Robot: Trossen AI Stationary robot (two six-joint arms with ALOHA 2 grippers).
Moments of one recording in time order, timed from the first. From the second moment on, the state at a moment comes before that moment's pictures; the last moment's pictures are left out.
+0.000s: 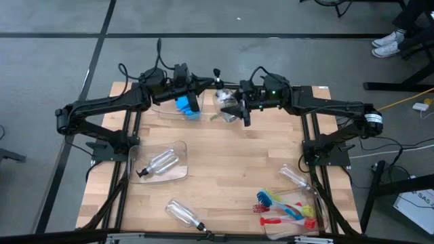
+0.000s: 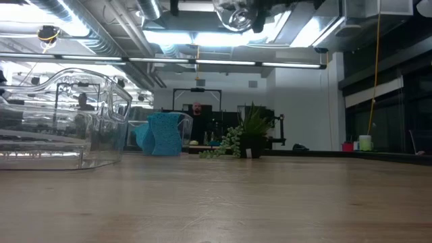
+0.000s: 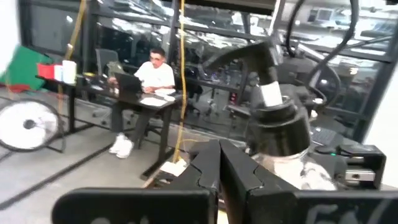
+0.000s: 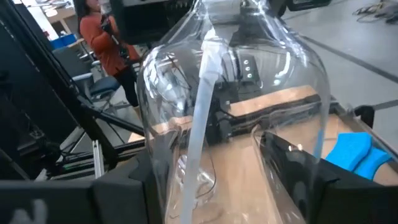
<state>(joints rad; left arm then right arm) 0.34 1.23 1.11 0.25 0.02 -0.19 -0.28 1.35 1.18 0.07 -0.30 0.23</state>
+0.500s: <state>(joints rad) 0.34 1.26 1.11 0.29 0.06 -0.23 -0.27 1.40 1.18 0.10 -0.26 0.25</state>
